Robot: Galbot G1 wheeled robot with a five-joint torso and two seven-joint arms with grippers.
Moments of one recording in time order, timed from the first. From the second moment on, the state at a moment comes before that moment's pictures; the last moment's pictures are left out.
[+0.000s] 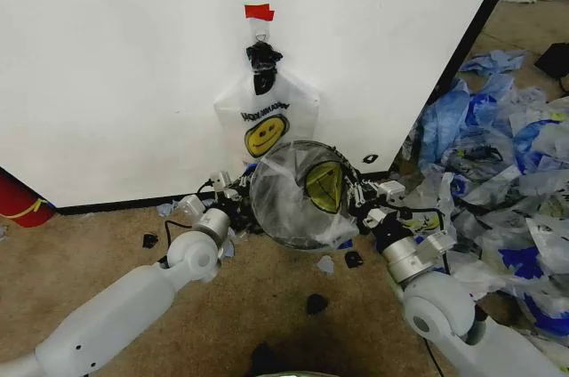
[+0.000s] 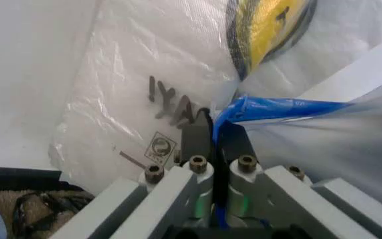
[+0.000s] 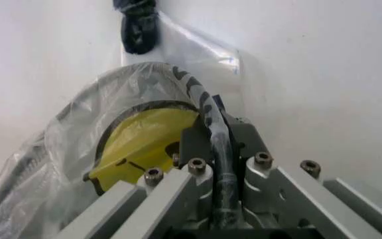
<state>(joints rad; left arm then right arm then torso) 0.68 -0.85 0.27 -1.69 -1.31 -0.24 -0.26 -1.19 0.88 0.16 2.18 0.68 0.14 0.23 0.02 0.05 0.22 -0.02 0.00</state>
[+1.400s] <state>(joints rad) 0.75 -0.81 0.13 -1.74 -1.33 -0.22 -0.31 -1.20 0.89 0.16 2.15 0.66 0.14 0.22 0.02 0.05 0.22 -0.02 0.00</state>
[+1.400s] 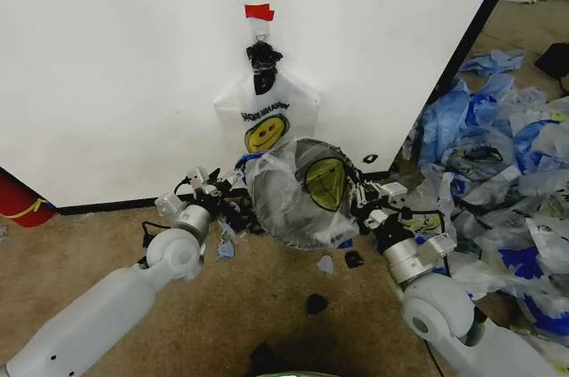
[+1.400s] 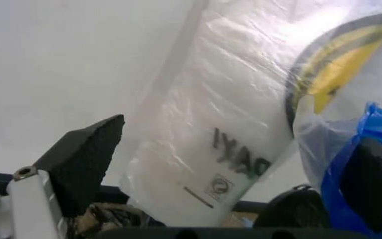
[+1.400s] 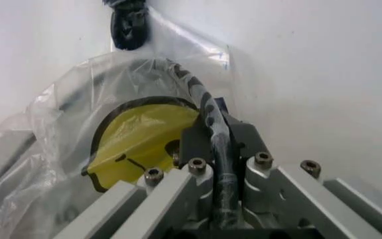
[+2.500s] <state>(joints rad) 0.84 -0.79 0.06 -1.84 -1.52 -0.10 -0.09 -1.20 0.89 0.18 2.13 0.65 0.13 0.24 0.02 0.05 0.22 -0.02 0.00</state>
